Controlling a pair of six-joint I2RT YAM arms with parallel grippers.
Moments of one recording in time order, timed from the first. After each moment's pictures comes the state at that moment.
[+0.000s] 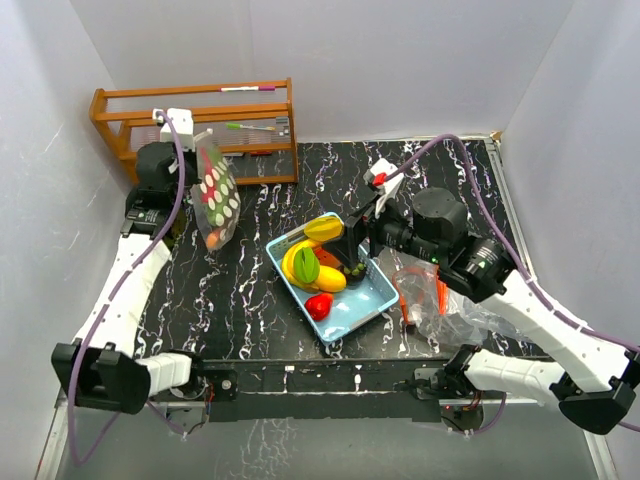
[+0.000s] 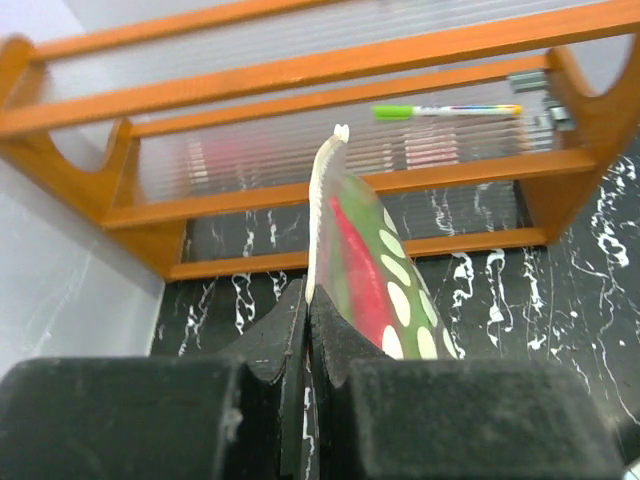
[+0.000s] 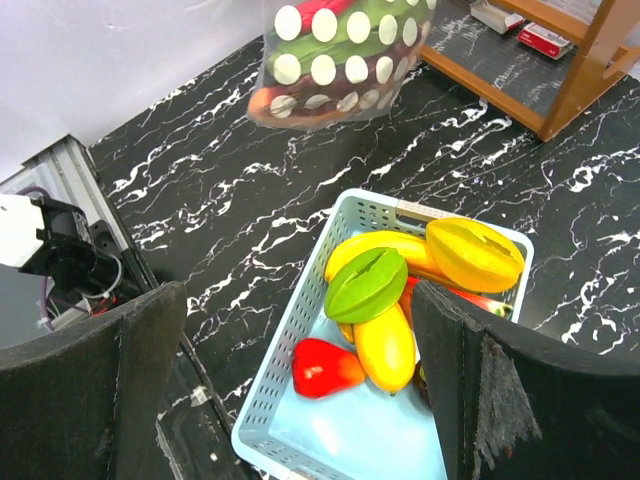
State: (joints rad) left arm -0.19 1.19 1.21 -0.19 -0.23 0.19; right arm 0.80 1.03 1.20 -0.39 -0.18 0.14
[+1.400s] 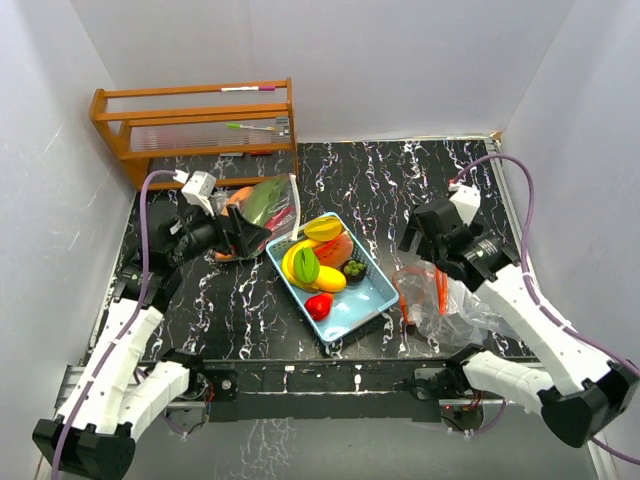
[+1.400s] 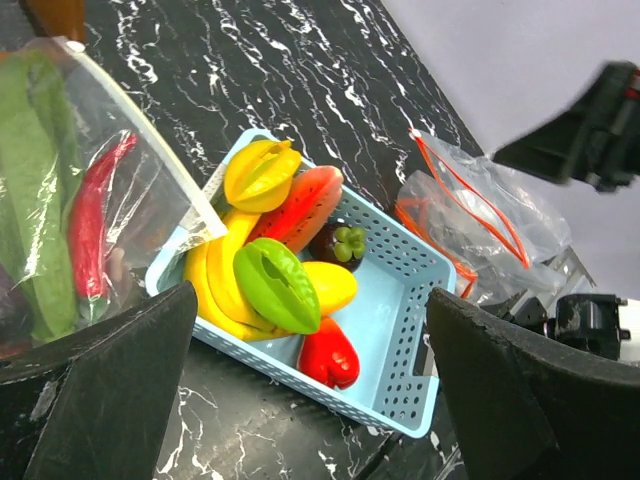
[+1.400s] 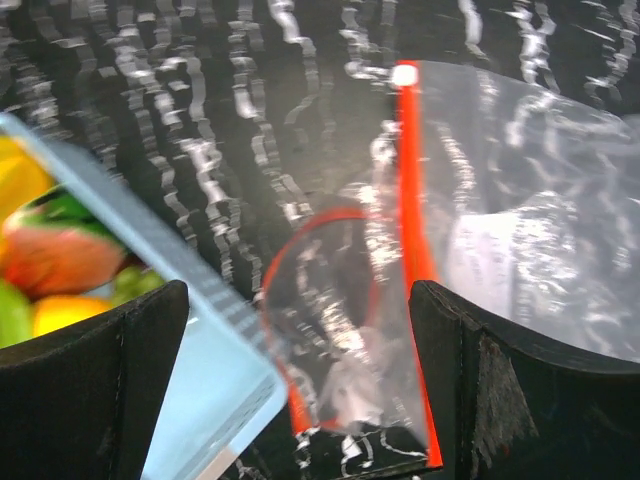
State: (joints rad) left arm -0.23 0.84 0.89 -0.33 0.52 -0.36; right arm 0.56 1.00 1.06 -0.90 0.51 0.70
